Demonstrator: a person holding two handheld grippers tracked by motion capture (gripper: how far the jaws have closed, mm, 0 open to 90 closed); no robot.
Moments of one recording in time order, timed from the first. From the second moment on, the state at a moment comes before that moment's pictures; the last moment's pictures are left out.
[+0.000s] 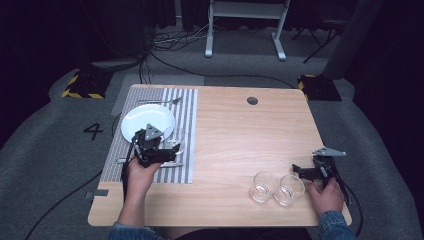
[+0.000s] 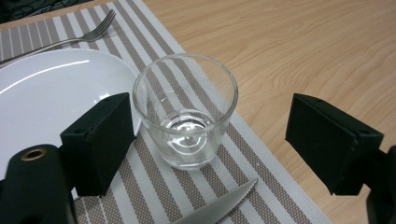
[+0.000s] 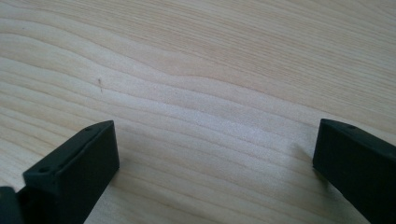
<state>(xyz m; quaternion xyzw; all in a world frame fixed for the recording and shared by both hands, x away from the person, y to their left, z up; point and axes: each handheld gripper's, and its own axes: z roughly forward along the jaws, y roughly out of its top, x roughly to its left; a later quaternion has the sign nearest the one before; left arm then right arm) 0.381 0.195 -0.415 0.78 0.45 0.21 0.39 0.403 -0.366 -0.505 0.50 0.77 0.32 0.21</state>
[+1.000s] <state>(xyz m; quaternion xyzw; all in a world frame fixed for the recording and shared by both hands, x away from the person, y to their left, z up) 0.307 0.258 -0.422 0.75 0.48 0.20 0.40 0.403 -0.366 -0.505 0.50 0.77 0.32 0.21</state>
